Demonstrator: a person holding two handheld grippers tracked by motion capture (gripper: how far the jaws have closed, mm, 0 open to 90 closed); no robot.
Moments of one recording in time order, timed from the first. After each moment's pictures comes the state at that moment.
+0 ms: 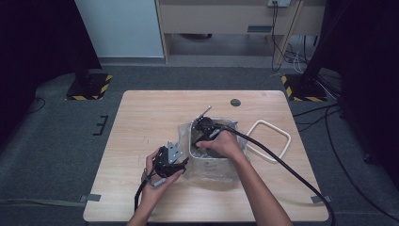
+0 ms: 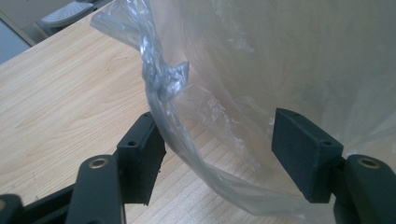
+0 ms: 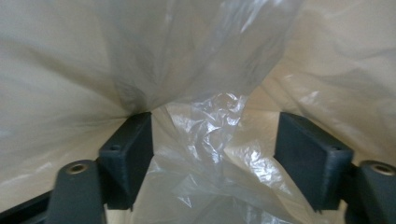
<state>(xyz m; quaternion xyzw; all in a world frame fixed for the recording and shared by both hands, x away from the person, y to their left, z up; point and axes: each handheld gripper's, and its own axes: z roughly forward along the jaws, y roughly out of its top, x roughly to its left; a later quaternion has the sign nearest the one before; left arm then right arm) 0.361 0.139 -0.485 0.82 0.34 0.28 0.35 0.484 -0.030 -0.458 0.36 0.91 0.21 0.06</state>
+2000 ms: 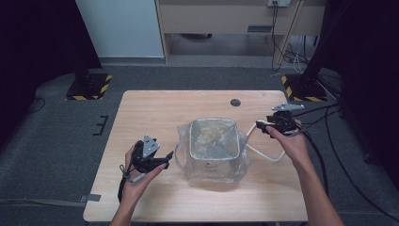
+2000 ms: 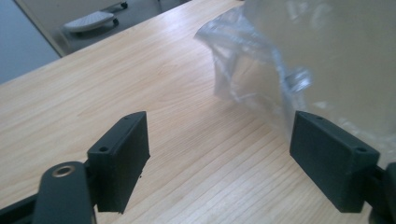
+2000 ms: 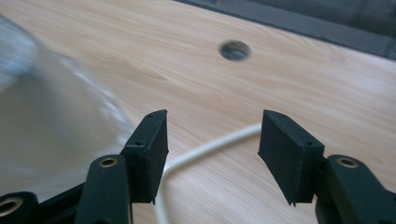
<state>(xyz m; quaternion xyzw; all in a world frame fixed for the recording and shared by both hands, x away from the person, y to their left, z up) 0.364 0.200 -0.465 0.79 0.39 0.28 0.39 0.475 -0.267 -0.431 0.47 0.77 0.37 0.21</state>
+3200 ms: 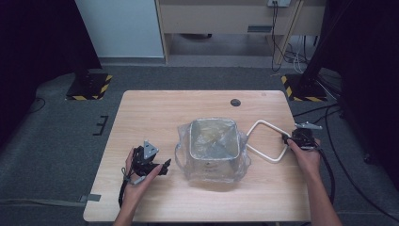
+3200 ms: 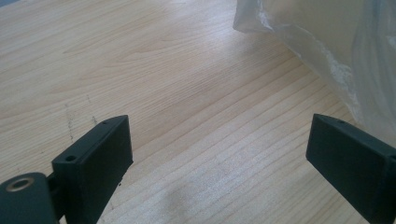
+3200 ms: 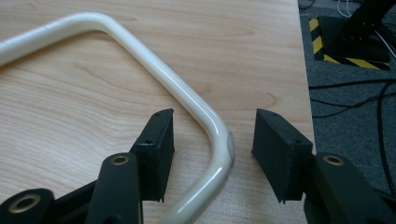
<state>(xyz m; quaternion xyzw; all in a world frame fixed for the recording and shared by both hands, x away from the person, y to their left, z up) 0.369 0.208 -0.503 0.80 0.42 0.25 0.35 0.482 -0.363 -0.537 0.57 0.70 0.32 0.27</state>
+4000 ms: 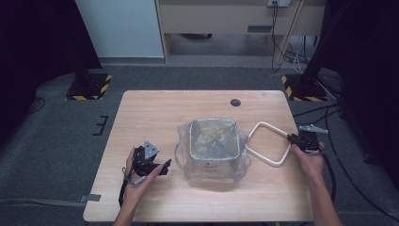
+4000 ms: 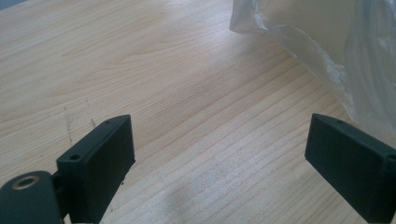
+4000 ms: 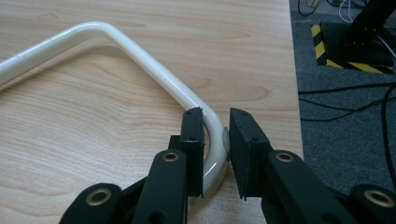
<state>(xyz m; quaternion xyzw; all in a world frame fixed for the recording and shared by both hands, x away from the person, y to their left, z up) 0.368 0.206 -0.501 0.80 0.41 0.25 0.35 0.464 -0.370 -0.524 0.56 0.70 0.34 0.27</state>
